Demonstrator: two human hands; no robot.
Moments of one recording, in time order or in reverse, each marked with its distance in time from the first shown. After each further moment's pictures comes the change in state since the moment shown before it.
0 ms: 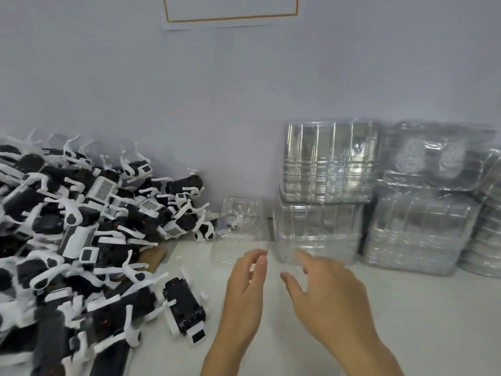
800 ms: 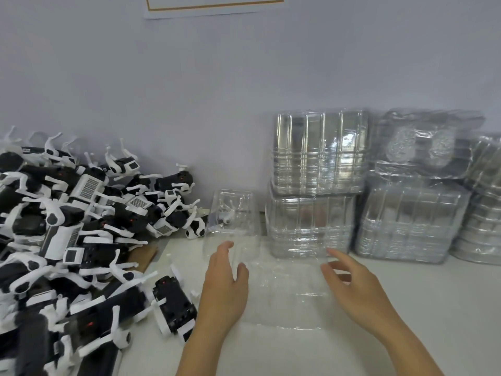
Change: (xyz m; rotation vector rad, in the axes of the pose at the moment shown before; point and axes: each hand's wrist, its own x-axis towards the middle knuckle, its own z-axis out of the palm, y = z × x) left_hand 0.017 -0.011 -0.016 0.432 0.034 -0.033; right_hand 0.012 0.091 0.037 0.690 -0.094 0.332
